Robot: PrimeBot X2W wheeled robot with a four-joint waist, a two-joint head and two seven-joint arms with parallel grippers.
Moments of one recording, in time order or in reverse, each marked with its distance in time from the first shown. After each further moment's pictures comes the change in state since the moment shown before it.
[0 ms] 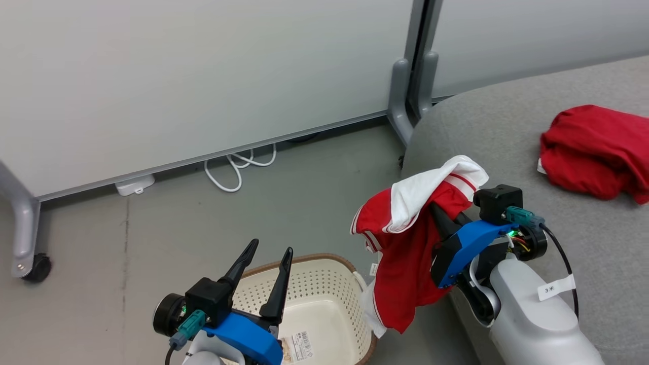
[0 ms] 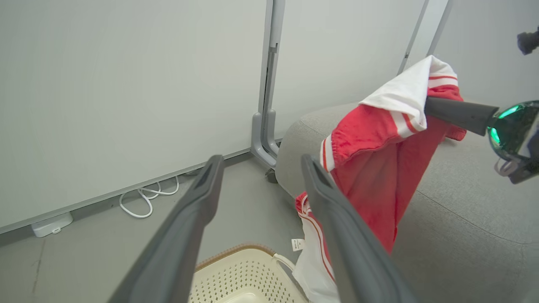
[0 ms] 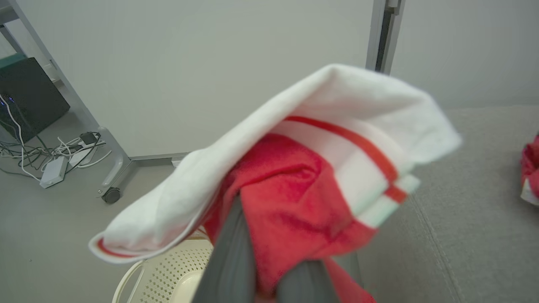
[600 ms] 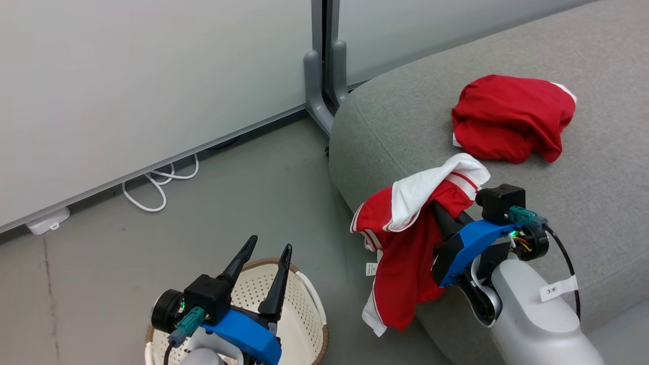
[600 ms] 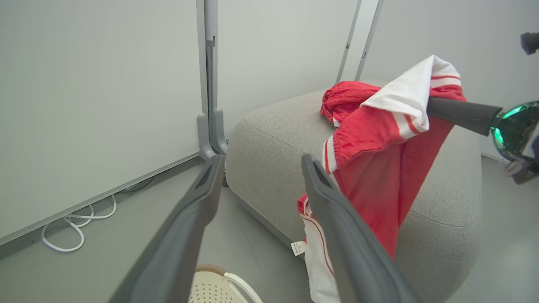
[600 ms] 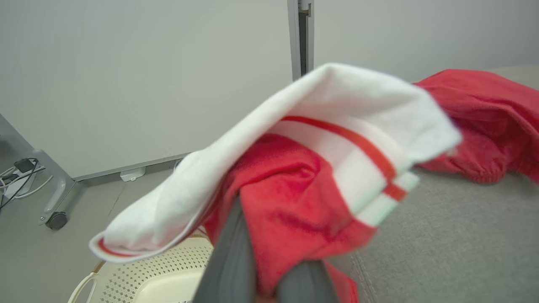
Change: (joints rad) left arm -0.010 0.007 -0.003 -0.004 0.002 0.000 0.000; right arm 0.010 0.001 -0.018 -0.023 -0.010 0.000 0.004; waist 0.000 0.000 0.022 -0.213
